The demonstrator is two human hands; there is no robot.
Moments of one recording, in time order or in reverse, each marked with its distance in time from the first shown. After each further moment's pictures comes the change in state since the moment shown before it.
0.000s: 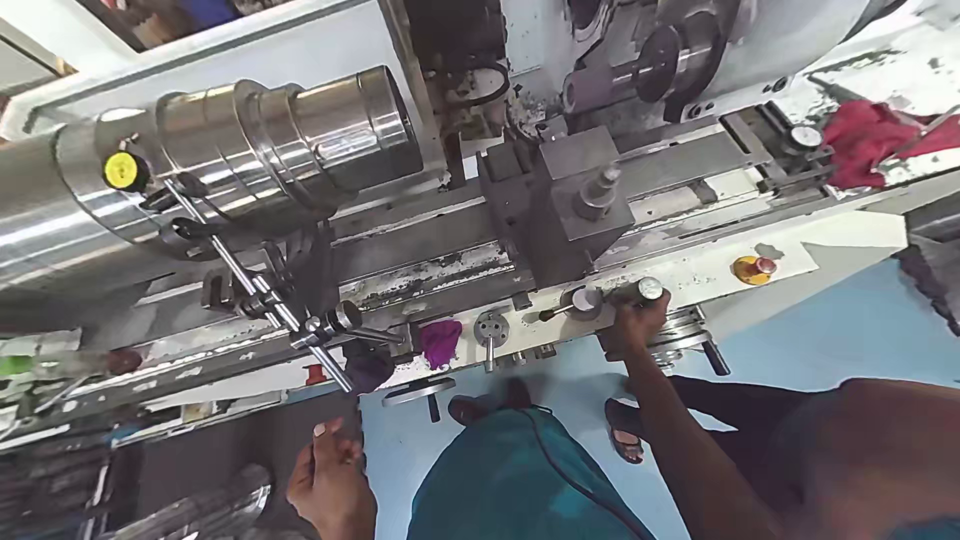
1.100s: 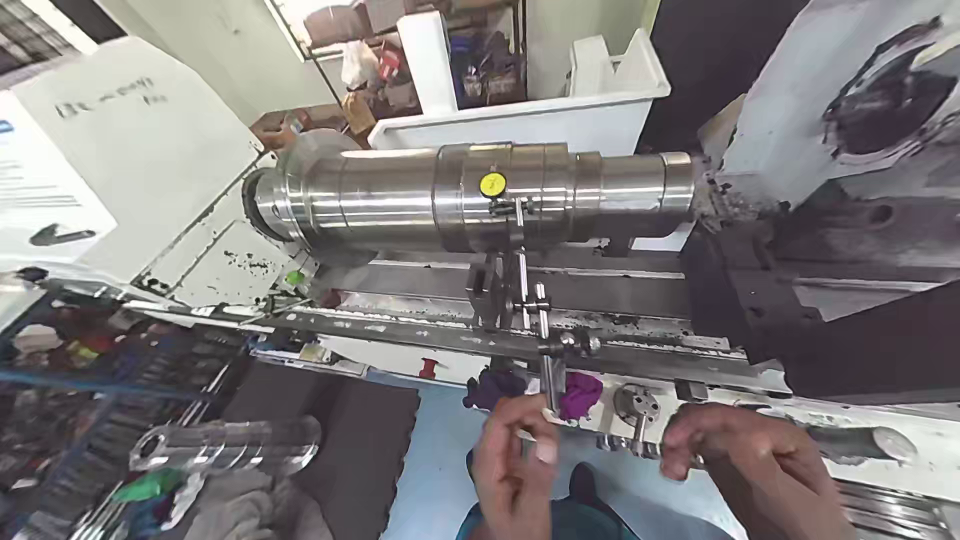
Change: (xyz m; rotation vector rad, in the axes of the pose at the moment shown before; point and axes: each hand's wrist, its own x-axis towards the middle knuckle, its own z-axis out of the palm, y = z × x) left_hand 0.046 0.065 -0.022 -0.379 -0.528 0.705; right_hand -0.235 -0.239 0.029 0.689 -1.375 -0.573
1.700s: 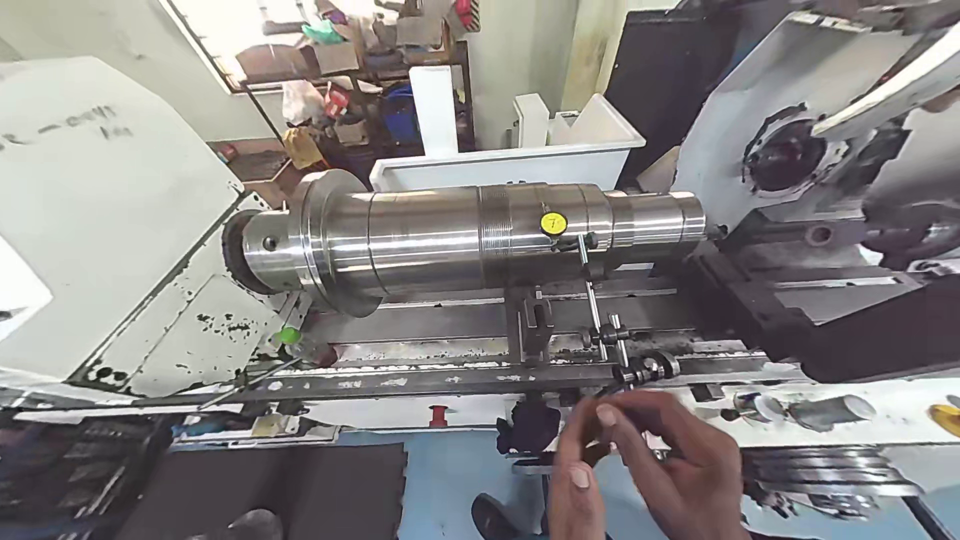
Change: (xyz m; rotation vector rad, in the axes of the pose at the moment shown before) left_hand 0.037 0.005 -0.088 -0.526 -0.196 -0.433; right_hand 0.088 0.024 0.198 -0.774 0.425 -0.124
